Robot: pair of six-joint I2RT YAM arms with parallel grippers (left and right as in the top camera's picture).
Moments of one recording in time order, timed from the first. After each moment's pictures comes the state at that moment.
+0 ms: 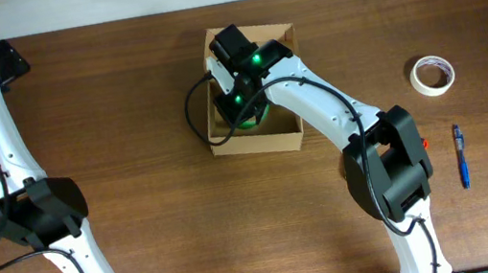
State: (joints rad) left arm 0.29 2.39 2.75 -1.48 -0.39 -0.28; right arm 0.54 2.23 1.92 -0.95 -0.22 0.08
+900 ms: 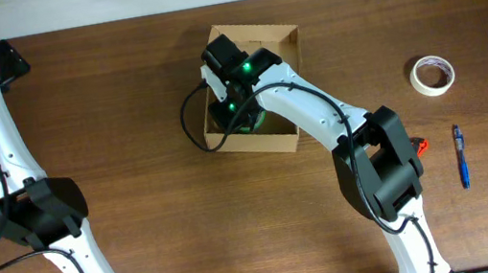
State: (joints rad) left arm 0.29 2.39 2.75 -1.48 -0.39 -0.28; right arm 0.57 2.27 1.92 -0.94 -0.20 0.11
